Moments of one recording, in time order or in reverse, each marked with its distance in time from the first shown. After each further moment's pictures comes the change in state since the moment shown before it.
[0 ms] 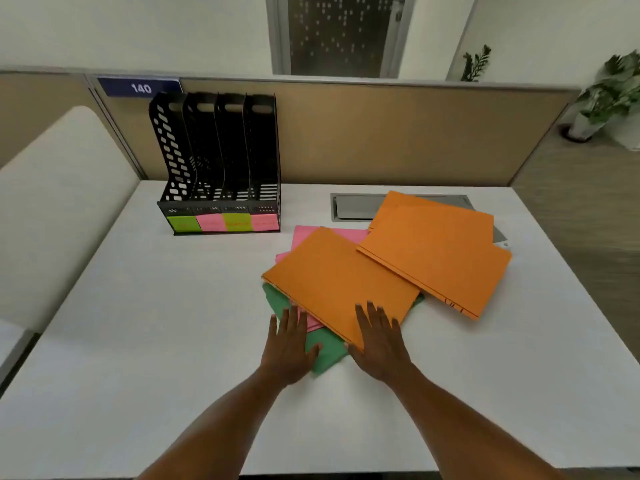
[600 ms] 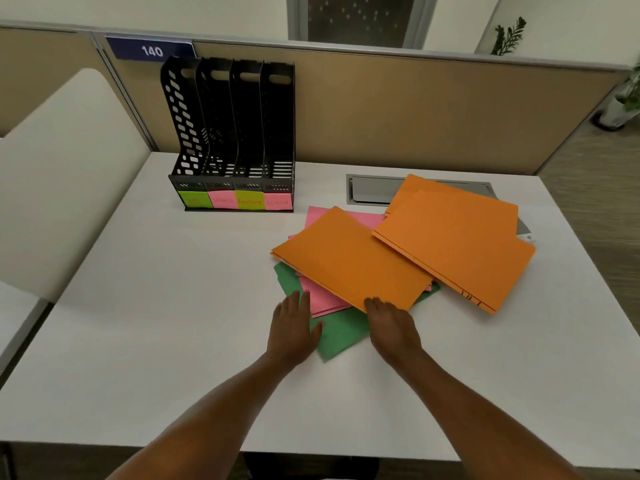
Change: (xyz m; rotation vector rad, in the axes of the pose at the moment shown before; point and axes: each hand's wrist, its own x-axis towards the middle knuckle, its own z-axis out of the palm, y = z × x) left_hand 0.000 -0.007 -0.010 -0.167 0.193 -0.051; right_hand 0.002 -0.021 -0.030 -0.258 0.213 -0.095
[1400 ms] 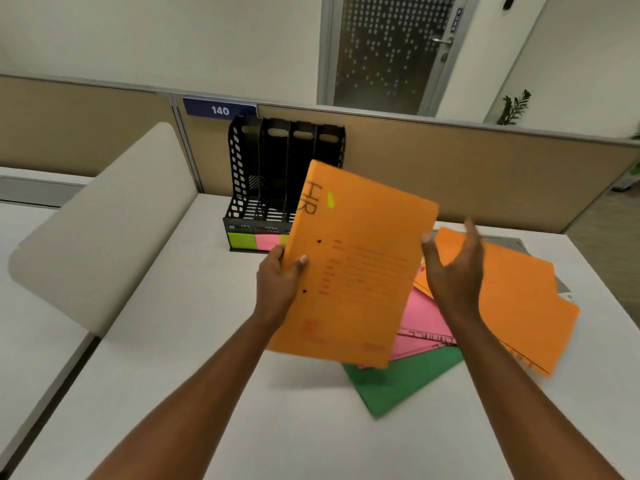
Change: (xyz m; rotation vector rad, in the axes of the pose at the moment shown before) left_hand 0.064 -0.080 -0.185 -1.005 0.445 -0.190; right_hand 0.106 -0.029 -0.167 1.004 0.611 0.486
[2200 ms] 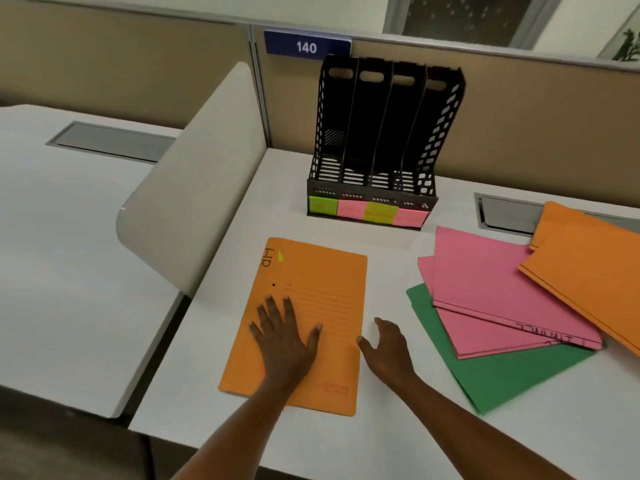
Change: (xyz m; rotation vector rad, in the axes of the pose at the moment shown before) left_hand -0.066 -0.230 -0.140 1.061 -0.060 -0.222; right_hand -0.214 0.052 0.233 -0.389 -0.864 0.305
